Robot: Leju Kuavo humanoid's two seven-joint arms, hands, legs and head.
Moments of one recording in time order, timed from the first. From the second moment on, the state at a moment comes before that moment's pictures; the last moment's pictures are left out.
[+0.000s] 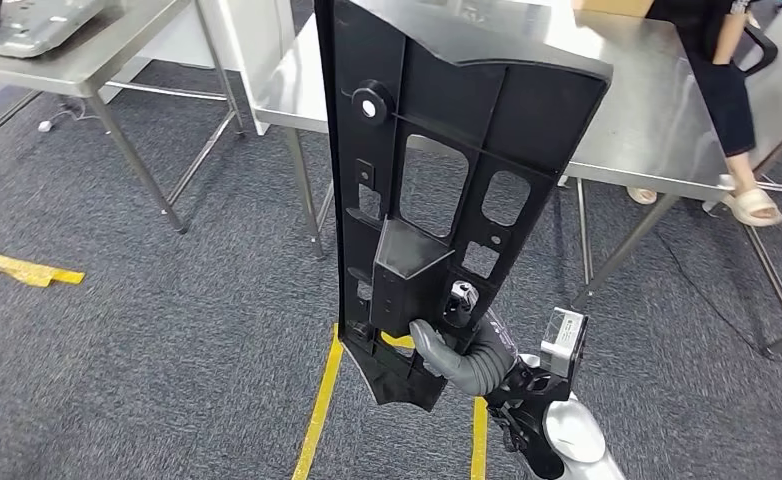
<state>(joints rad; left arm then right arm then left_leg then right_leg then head) -0.05 -0.02 0.03 -0.20 -0.19 0.23 -0.29 -0.21 -0.10 0.53 -1.73 -0.35 0.27 -0.28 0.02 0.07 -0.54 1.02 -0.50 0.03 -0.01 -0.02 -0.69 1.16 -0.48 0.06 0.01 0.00</state>
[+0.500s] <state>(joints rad) -0.05 -0.02 0.02 -0.20 -0.18 0.22 -0.31 -0.21 -0.10 0.53 -1.73 -0.34 0.27 -0.28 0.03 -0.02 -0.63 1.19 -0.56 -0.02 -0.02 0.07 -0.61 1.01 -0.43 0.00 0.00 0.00</state>
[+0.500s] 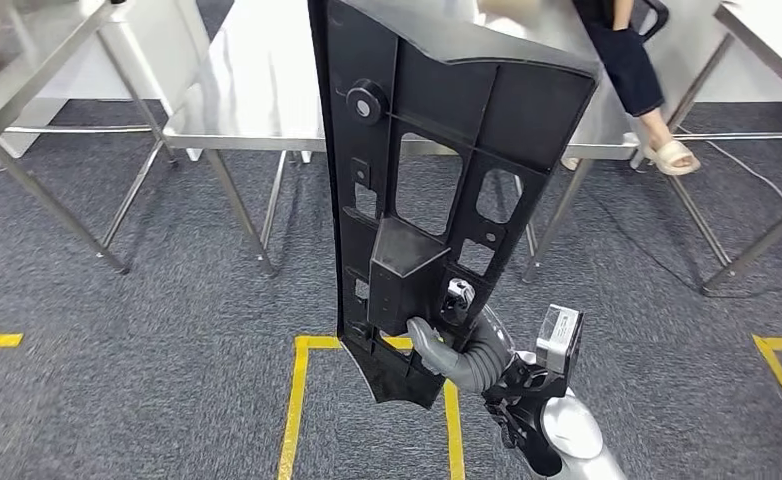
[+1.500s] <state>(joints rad) -0.05 -0.02 0.03 -0.20 -0.16 0.20 -0.31 -0.22 -0.10 0.54 -1.72 -0.33 0.26 -0.28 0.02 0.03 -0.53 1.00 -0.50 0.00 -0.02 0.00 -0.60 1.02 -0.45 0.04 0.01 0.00</state>
